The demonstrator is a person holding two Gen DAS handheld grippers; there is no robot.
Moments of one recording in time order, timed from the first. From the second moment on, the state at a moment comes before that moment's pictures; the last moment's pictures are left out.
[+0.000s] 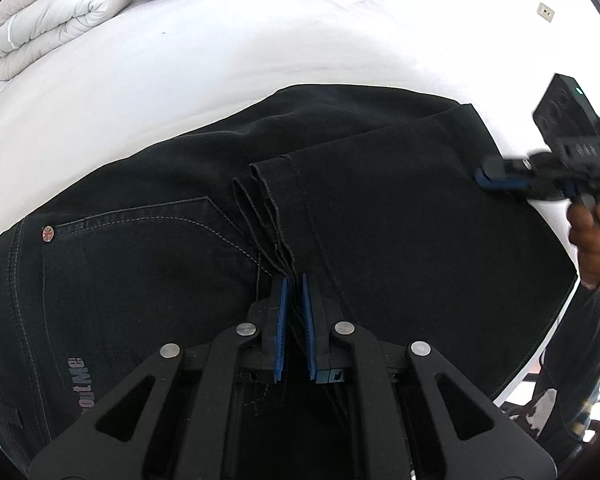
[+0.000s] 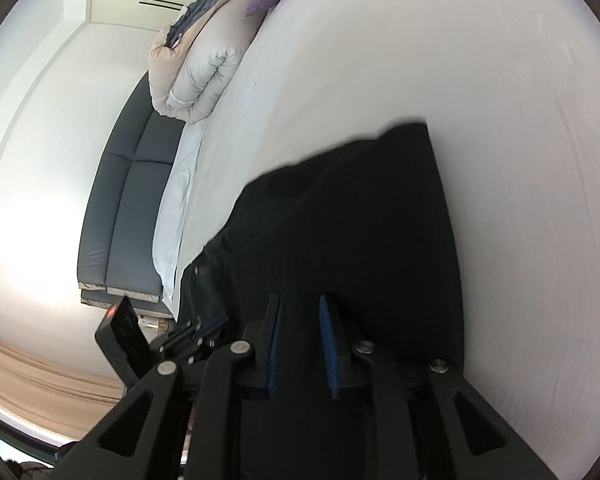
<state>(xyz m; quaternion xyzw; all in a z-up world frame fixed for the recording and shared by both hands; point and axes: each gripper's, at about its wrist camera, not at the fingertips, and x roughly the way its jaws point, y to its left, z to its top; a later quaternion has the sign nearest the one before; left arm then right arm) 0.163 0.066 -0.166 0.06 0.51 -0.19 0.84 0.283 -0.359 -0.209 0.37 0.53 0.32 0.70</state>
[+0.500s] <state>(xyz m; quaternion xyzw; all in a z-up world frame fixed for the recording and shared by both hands) 0.151 0.054 -0.162 0.10 0.49 -0.17 0.85 0.179 -0.350 -0.211 0.40 0.53 0.33 0.67</state>
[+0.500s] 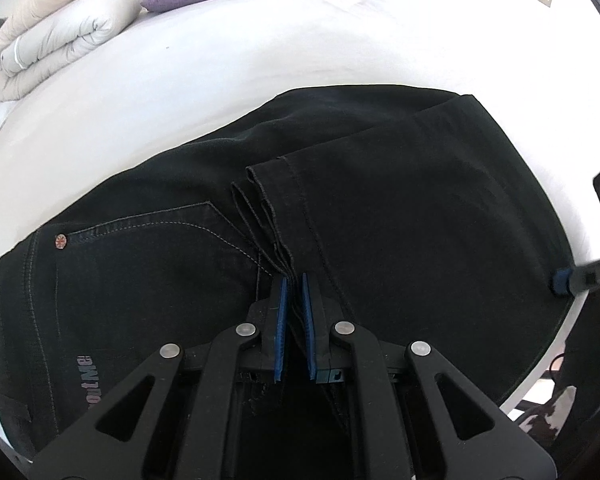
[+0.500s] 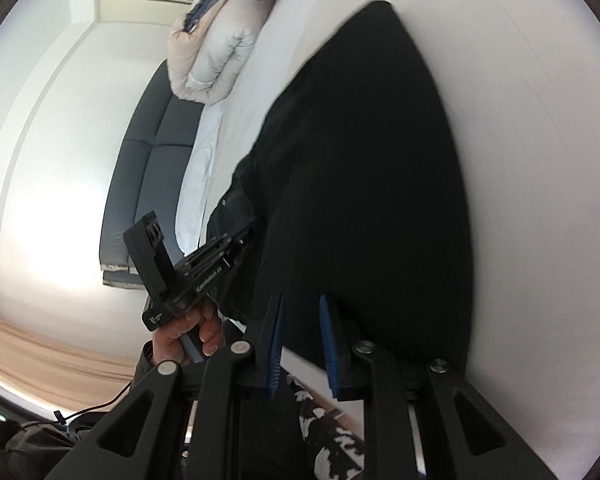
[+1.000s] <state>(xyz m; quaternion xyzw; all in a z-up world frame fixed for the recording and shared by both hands) 0.141 0.066 -0.155 0.05 0.48 -0.15 0.86 0.173 -0.346 -0.232 0.44 0.51 0.31 0.67</state>
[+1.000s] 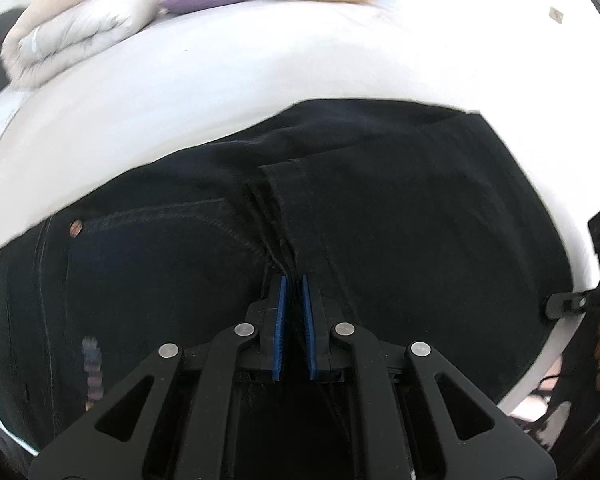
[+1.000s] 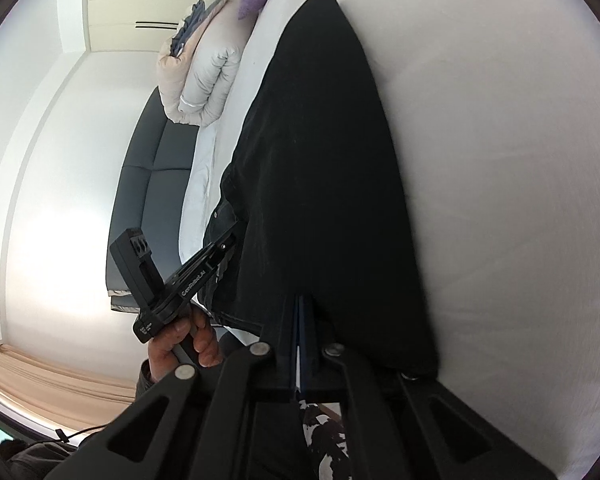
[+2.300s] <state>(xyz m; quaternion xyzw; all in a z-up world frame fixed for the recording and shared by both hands) 0.033 0.361 -0.248 -0.66 0.27 -0.02 0.70 0.229 -0.213 -0.135 0.27 0.49 0.42 0.72</state>
